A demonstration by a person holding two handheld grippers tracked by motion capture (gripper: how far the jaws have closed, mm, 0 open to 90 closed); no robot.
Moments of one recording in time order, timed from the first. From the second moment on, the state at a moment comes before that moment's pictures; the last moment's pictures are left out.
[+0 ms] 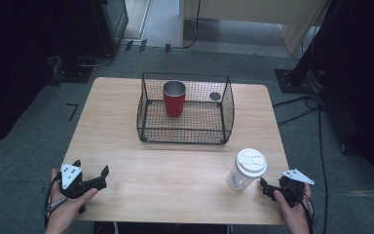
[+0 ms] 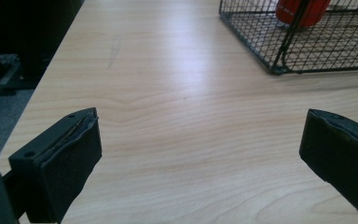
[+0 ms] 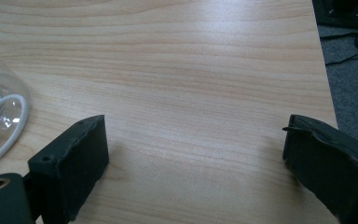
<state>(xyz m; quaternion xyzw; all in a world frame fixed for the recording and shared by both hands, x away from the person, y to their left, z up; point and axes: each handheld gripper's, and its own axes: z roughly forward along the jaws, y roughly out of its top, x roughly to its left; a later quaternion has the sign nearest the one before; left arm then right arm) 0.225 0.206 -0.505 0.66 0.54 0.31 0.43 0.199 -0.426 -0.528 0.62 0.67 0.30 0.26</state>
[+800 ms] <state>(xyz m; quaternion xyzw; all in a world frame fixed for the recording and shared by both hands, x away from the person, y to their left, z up) 0.221 0.235 -0.514 0.68 0.56 0.28 0.39 0.192 -0.425 -0.527 0.63 0.67 0.30 0.26</state>
